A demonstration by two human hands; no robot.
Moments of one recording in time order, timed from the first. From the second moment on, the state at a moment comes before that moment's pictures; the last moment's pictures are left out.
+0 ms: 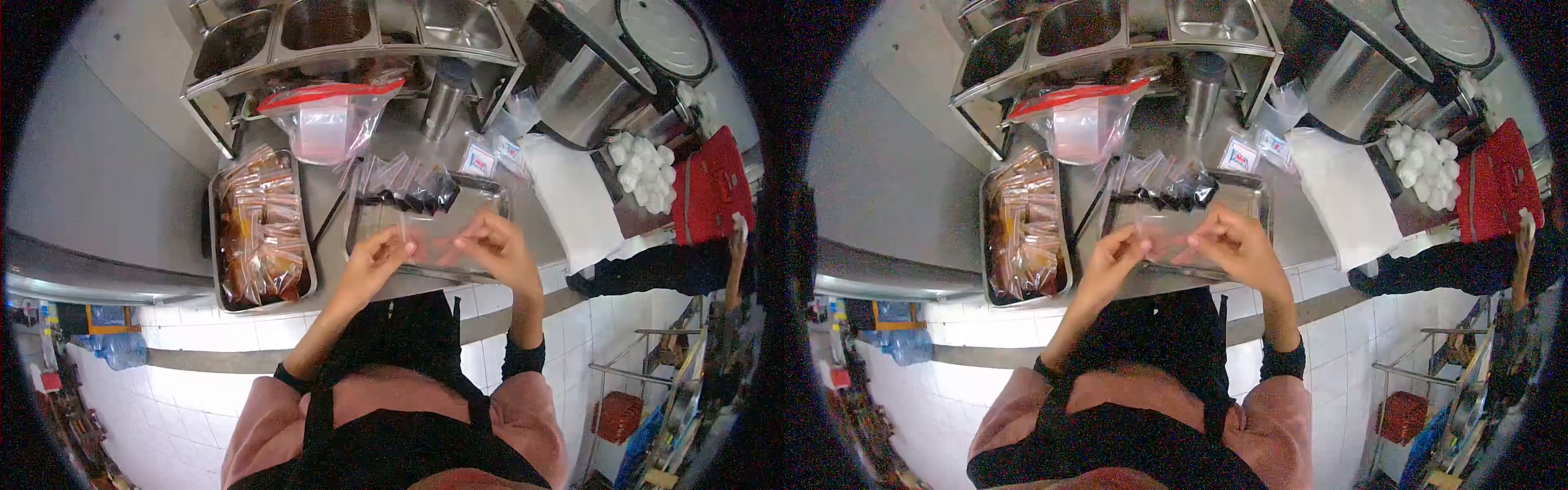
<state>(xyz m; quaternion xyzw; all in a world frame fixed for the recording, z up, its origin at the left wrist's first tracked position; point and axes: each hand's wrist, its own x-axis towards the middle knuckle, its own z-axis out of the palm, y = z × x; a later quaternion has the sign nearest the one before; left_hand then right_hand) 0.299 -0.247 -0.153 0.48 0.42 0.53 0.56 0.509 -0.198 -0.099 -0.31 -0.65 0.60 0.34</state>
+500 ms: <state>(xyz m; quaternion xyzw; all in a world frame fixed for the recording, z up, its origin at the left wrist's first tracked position) 0.292 -0.275 -0.133 0.72 0.47 0.39 0.32 0.470 -0.240 -0.123 -0.42 -0.78 0.28 0.38</state>
